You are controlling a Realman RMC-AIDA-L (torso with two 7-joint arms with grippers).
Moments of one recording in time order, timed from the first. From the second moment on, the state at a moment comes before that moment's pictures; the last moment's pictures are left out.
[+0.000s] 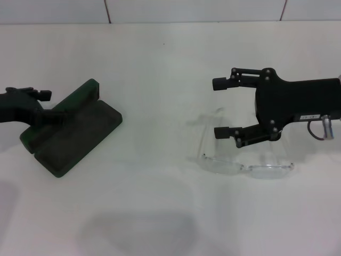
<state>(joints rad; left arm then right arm) -0.83 -2.09 2.85 -0.92 -0.18 1.59 -1.32 0.68 1.90 -1.34 -0.45 -1.33 -1.62 0.93</state>
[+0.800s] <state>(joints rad) -0.91 -2.08 2.85 -0.92 -0.09 1.59 -1.32 0.61 1.95 -1.34 -0.56 -1.53 -1.63 0.91</state>
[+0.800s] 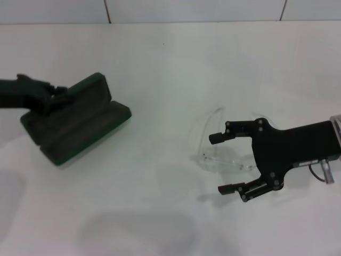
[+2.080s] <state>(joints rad) -1.18 -2.09 2.85 -0.48 0.07 1.36 -0.83 0.53 1.99 -1.34 -0.56 -1.53 -1.63 0.86</state>
